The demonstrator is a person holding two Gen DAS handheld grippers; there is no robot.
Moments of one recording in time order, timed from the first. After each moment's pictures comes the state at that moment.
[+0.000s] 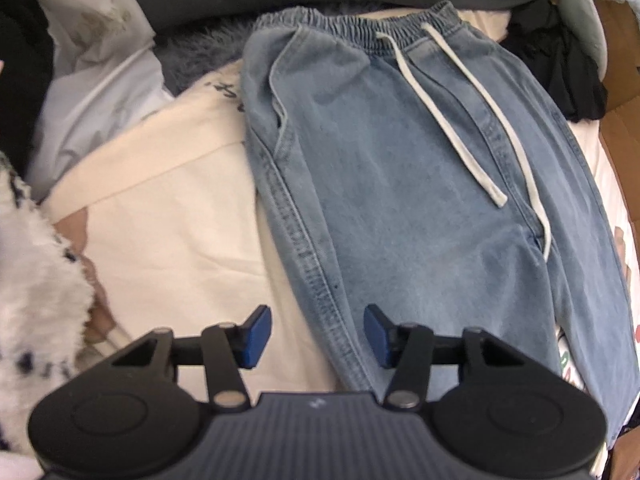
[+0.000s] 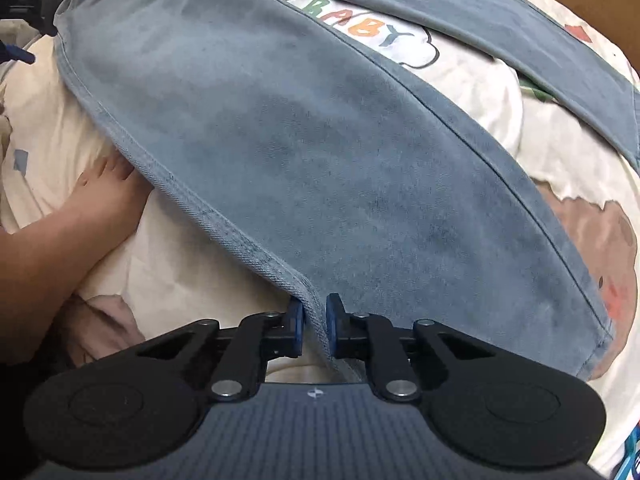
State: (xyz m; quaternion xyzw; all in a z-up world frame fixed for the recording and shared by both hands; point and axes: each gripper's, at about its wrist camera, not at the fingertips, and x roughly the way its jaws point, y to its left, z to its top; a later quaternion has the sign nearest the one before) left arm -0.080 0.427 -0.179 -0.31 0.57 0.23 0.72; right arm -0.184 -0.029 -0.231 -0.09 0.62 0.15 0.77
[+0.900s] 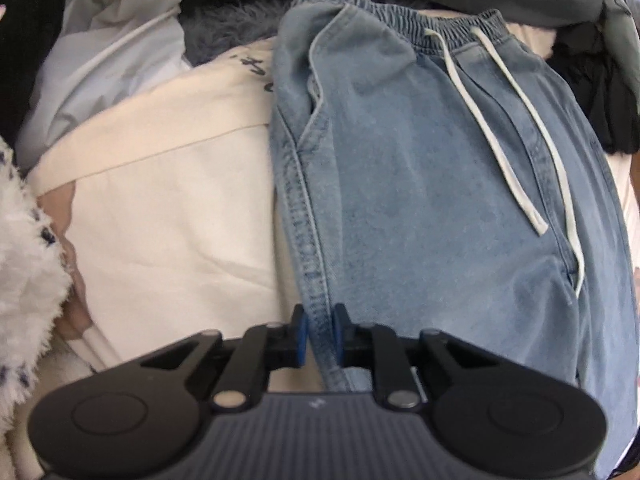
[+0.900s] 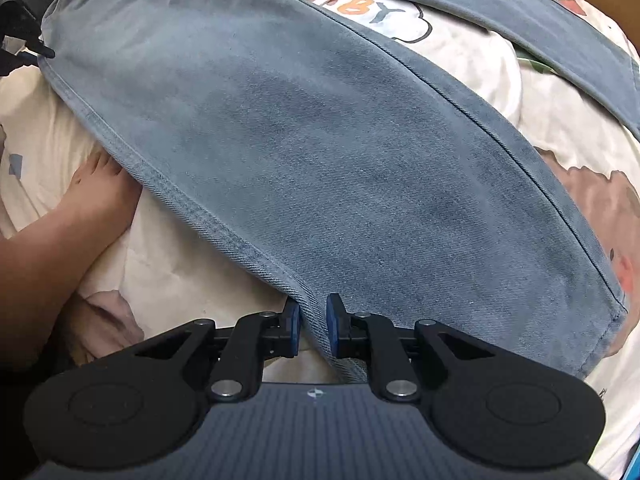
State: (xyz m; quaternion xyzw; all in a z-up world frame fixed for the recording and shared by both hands) left arm -0.087 0.432 -0.209 -0.35 0.56 0.27 0.70; right arm -0.183 -0.022 -0.251 -0.07 0.63 0.13 0.76
